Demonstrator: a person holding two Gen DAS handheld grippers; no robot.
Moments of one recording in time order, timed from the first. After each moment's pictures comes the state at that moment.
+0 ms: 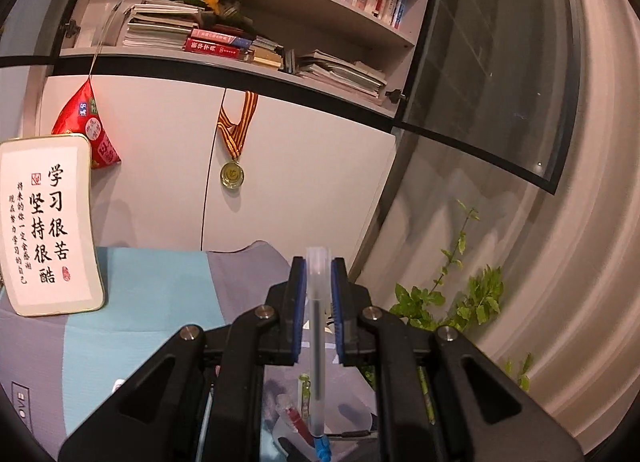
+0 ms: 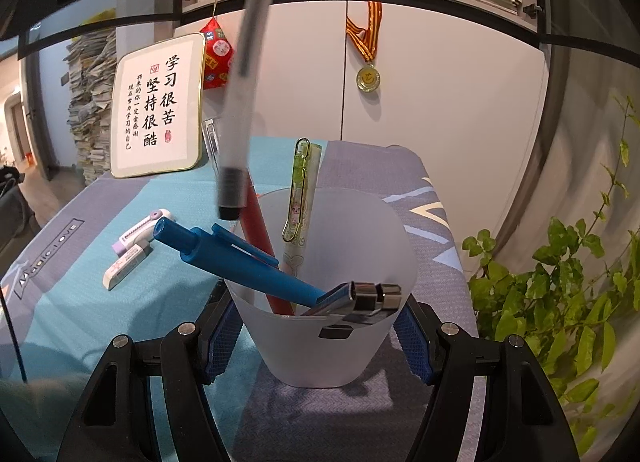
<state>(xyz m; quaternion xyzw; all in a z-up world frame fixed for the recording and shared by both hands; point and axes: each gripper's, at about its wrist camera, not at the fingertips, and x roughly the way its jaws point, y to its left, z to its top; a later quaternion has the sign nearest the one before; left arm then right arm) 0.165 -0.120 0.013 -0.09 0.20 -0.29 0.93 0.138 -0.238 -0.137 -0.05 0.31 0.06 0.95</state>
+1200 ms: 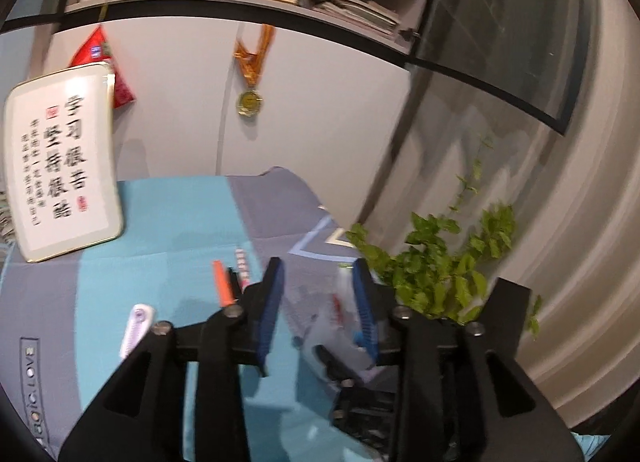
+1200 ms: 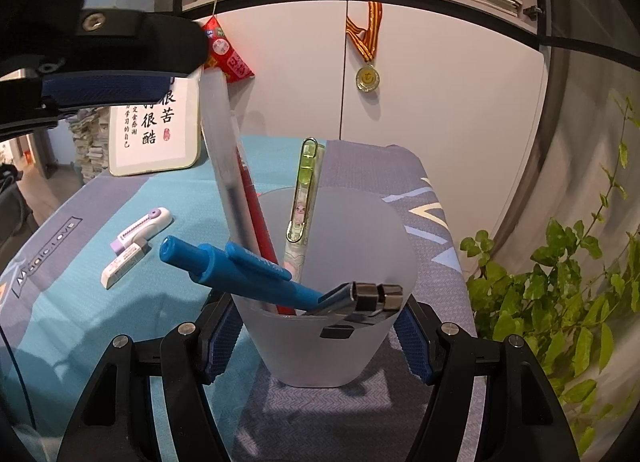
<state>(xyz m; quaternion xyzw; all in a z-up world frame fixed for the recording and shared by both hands) 0.150 -0.091 -0.037 -0.06 0.30 -0.27 0.91 0.137 -0.235 -0.138 -0.06 0.31 0.06 0.95</state>
